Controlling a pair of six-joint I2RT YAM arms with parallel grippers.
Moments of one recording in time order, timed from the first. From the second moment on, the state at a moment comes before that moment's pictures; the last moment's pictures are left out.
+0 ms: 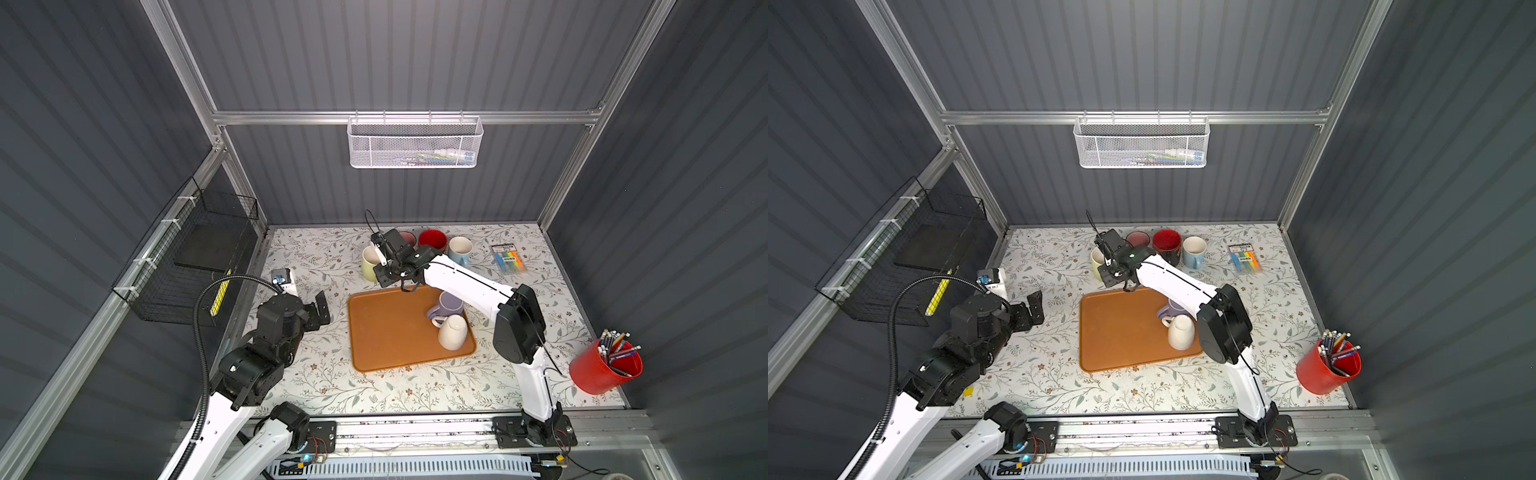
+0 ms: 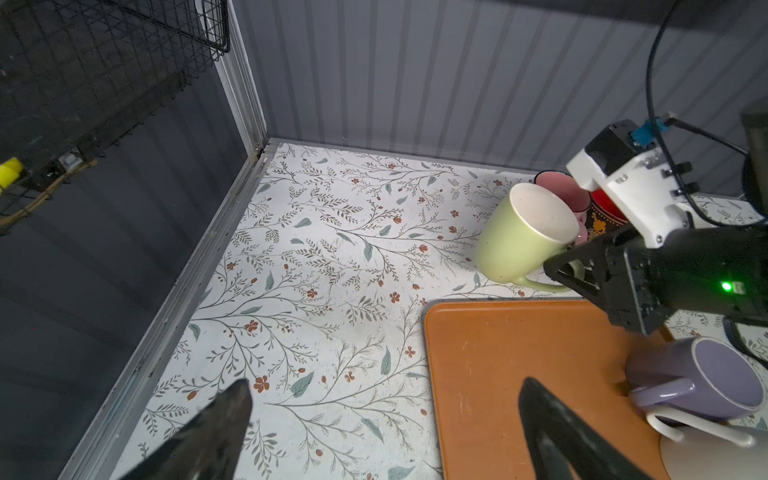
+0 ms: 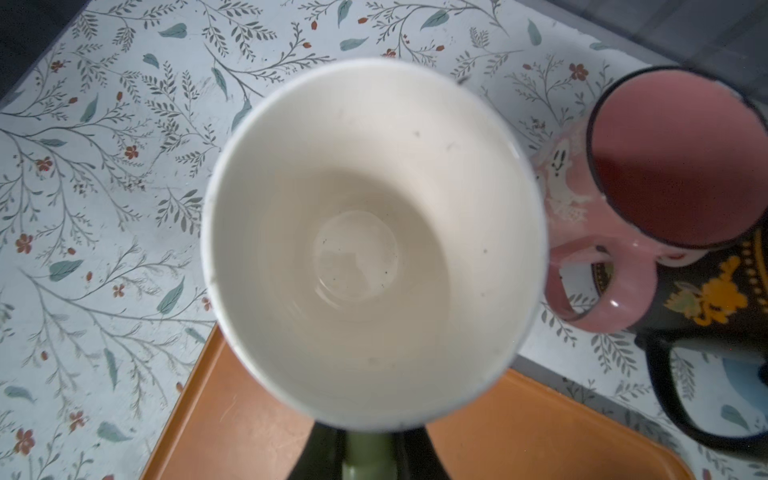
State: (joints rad) left arm -0.52 0.68 0.94 -0.77 -0.47 -0.32; right arm 0.81 2.15 1.97 -0.71 0.12 0.18
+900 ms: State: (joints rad) left arm -0.52 0.66 0.86 -0.75 -0.40 -0.32; right arm 0.76 2.47 2.33 -0.79 0.30 0.16
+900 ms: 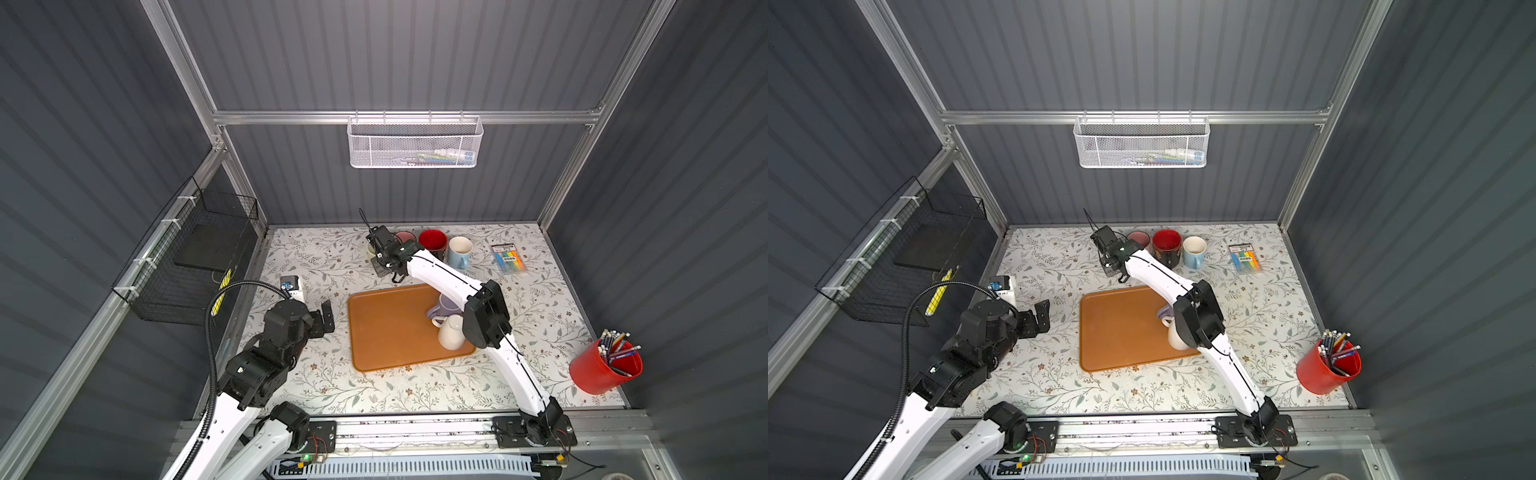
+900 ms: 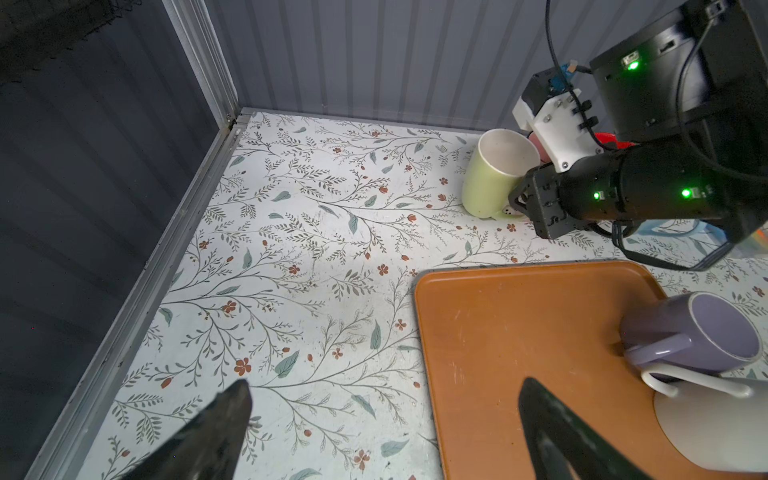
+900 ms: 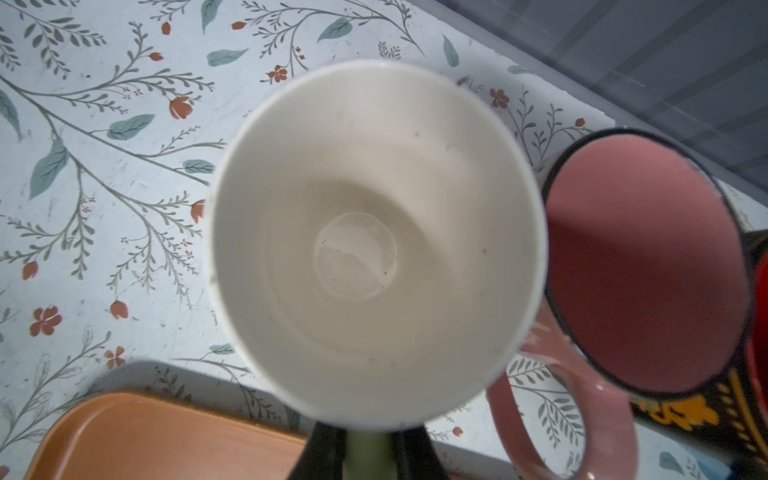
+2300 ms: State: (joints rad) left arm -0.52 0.68 0.84 -0.74 -0.40 -0.31; right arm 0.74 2.54 2.37 -0.77 0.30 0.17
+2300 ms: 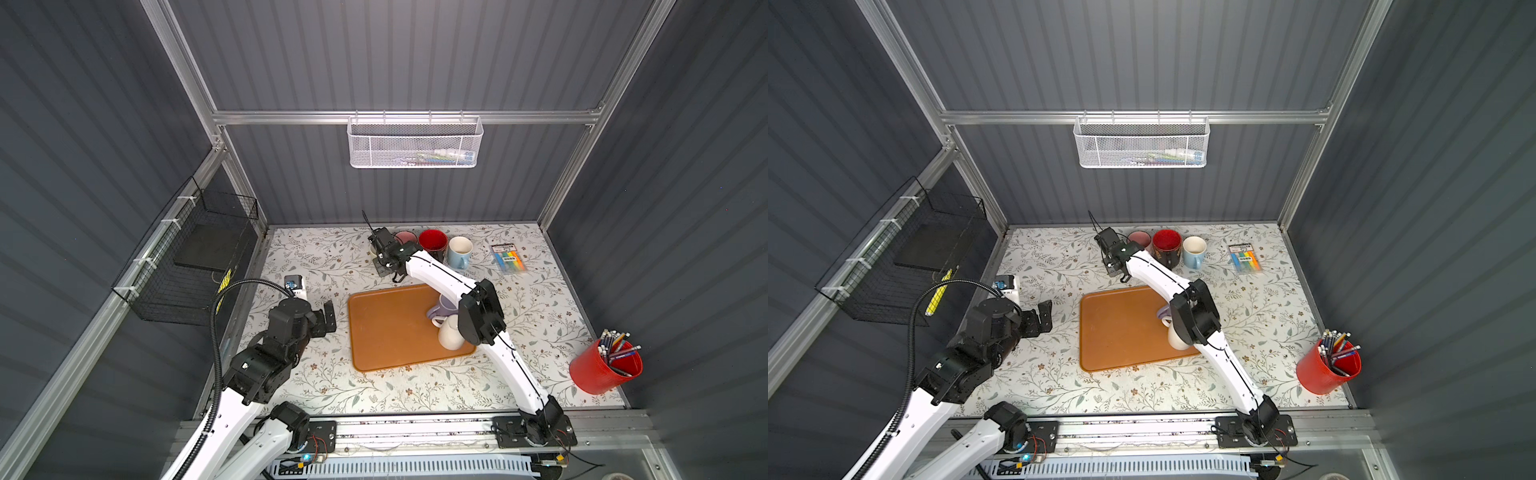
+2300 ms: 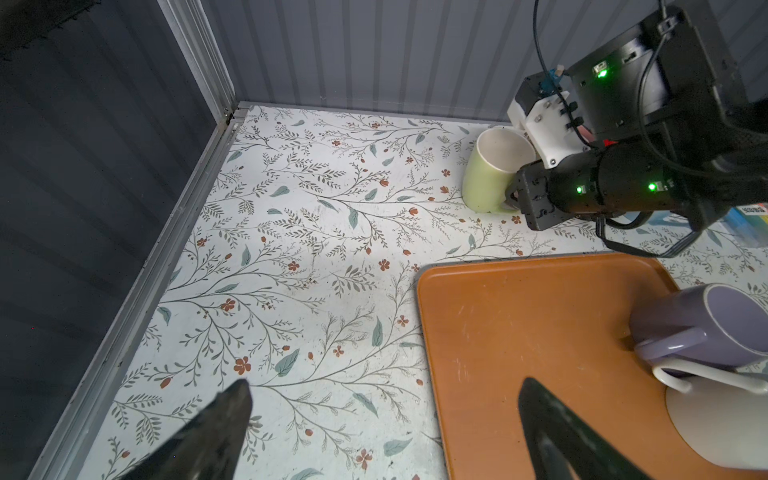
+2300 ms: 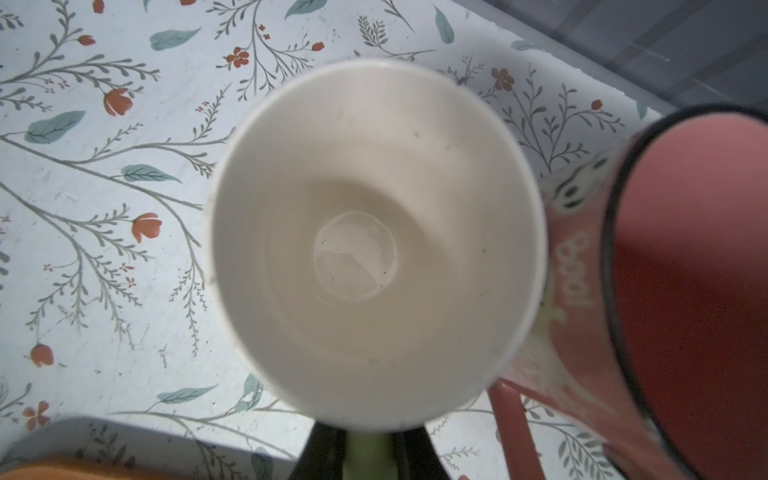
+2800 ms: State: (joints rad) left arm -0.52 0.70 0.84 -0.73 -0.30 -0.25; right arm 0.75 2.46 2.30 -0.73 0.28 0.16
